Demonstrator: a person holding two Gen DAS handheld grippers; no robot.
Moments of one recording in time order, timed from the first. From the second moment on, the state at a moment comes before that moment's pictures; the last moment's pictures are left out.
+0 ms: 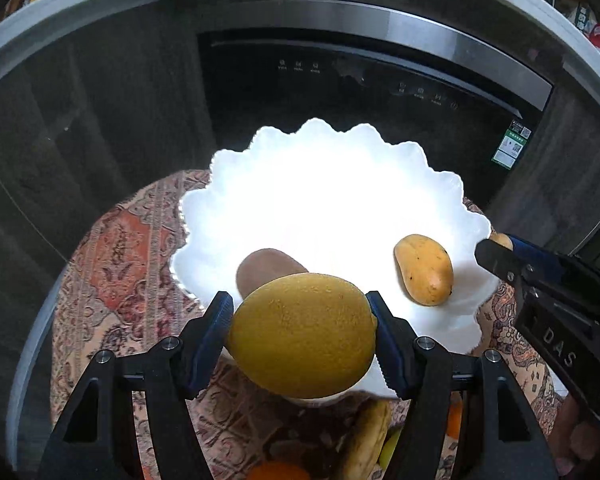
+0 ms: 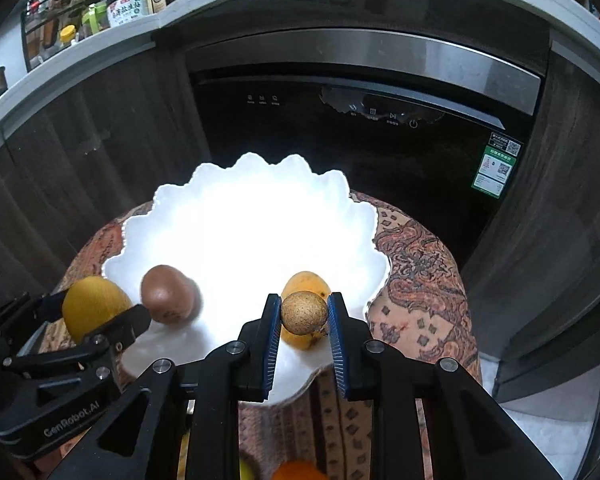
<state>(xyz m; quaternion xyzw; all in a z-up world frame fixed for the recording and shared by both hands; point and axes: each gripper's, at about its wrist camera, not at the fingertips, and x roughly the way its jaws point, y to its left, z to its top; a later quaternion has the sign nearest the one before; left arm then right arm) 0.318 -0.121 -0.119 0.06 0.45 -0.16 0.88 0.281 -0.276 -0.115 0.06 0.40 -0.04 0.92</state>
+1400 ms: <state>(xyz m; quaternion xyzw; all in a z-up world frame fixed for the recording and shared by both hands) 0.311 -0.109 -0.090 0.03 0.44 -0.13 0.89 0.277 -0.284 -0.084 0.03 0.37 -0.08 0.92</state>
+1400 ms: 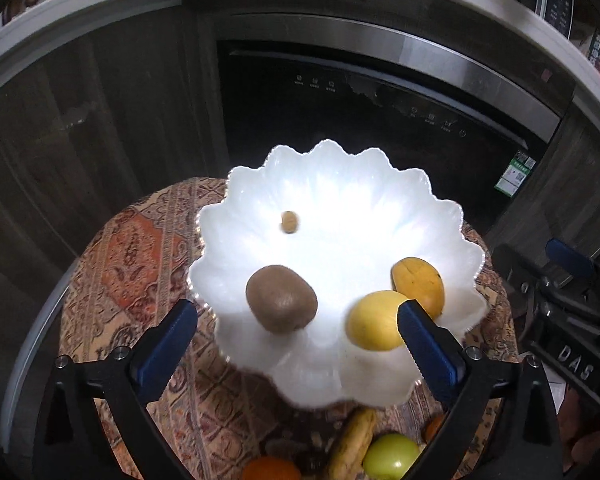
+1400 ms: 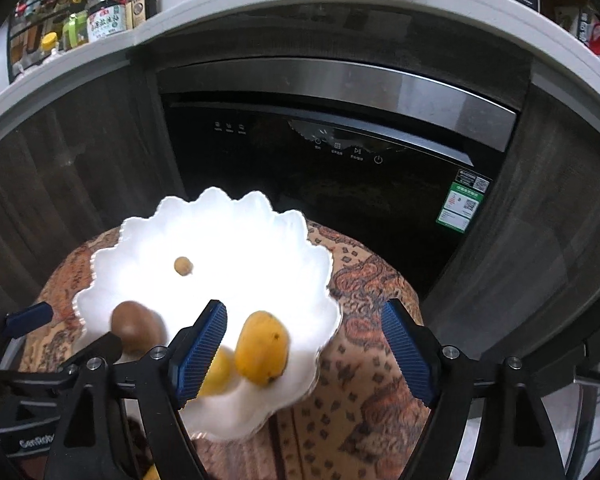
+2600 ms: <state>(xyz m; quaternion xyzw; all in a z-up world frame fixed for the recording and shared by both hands) 0.215 -0.064 -0.066 0.06 0.42 -0.12 0.90 0.178 -0.239 -0.073 0.04 0.36 -0.07 0.93</state>
